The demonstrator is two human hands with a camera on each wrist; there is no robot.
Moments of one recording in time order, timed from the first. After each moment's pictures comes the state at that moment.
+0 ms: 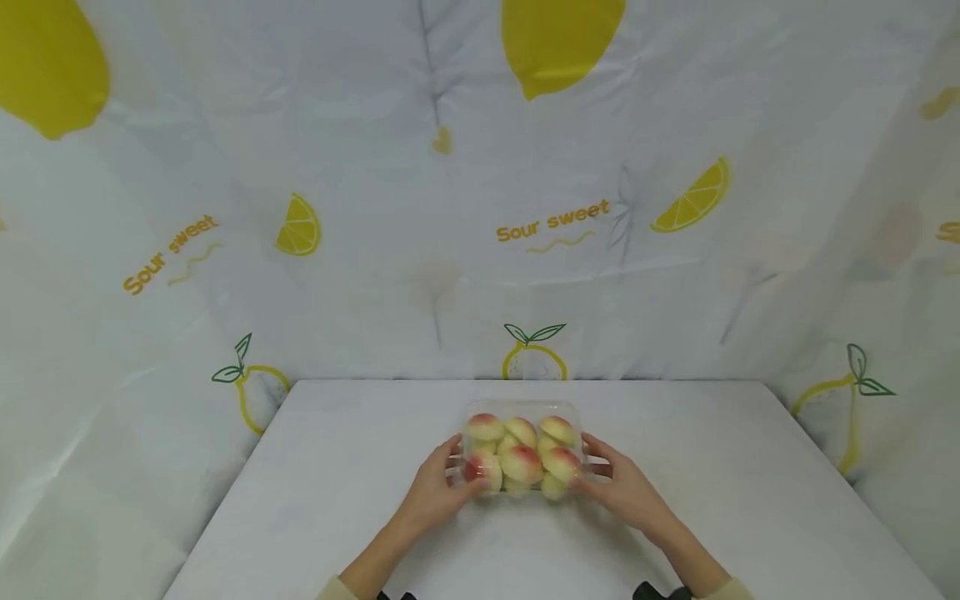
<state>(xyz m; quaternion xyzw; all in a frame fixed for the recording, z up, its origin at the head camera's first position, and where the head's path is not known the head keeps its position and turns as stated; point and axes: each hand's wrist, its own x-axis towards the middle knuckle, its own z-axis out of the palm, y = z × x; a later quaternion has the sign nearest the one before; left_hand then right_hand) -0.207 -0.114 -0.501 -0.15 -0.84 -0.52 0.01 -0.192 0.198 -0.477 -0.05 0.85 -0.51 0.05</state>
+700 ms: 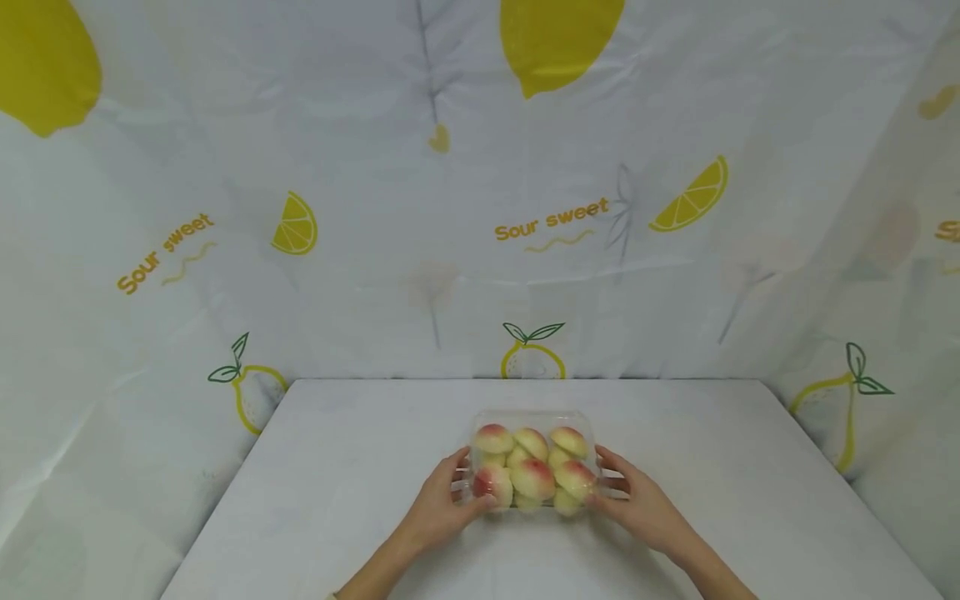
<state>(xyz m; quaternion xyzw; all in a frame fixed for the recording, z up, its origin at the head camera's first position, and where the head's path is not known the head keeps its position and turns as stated) -0.188 -0.108 -0.501 -0.18 -0.83 -0.53 -0.01 -0.168 0.216 -0.478 -0.06 0.85 -0.52 0.06</state>
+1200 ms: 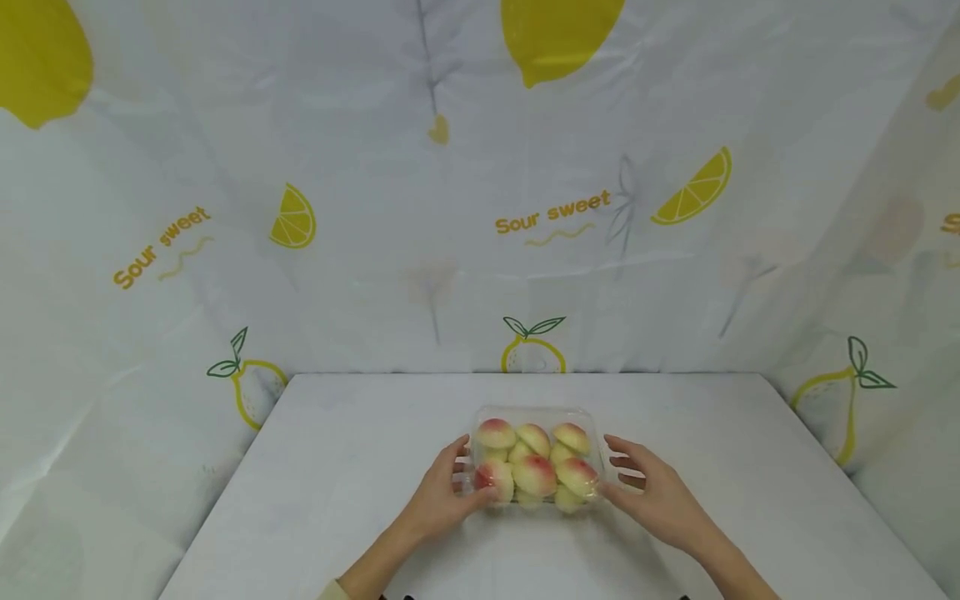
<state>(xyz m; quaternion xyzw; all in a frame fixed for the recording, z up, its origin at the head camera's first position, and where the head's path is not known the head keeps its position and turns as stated) -0.193 -0.109 -0.502 -0.18 -0.83 -0.52 -0.02 -0.158 0.222 -0.456 -0.11 0.88 -0.45 -0.03</state>
